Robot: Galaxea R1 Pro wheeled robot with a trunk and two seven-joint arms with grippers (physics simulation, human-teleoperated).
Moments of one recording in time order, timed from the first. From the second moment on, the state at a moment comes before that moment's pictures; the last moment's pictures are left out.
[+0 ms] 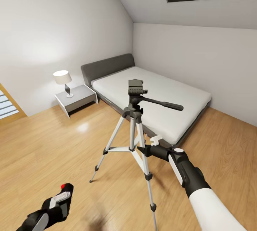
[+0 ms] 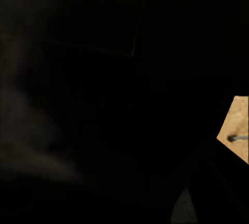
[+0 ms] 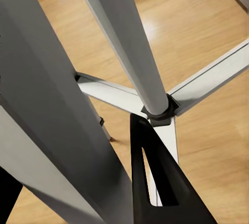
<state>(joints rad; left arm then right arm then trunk) -0.26 0.26 -0.11 -0.83 0.64 0.48 0.07 -0.67 0.02 0.07 -0.93 0.01 0.40 0.60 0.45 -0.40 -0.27</state>
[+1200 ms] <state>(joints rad) -1.03 0.24 -0.01 -1.15 0.70 1.04 0.28 -0.67 0.02 0.07 -0.93 0.02 0.40 0.61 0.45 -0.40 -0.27</state>
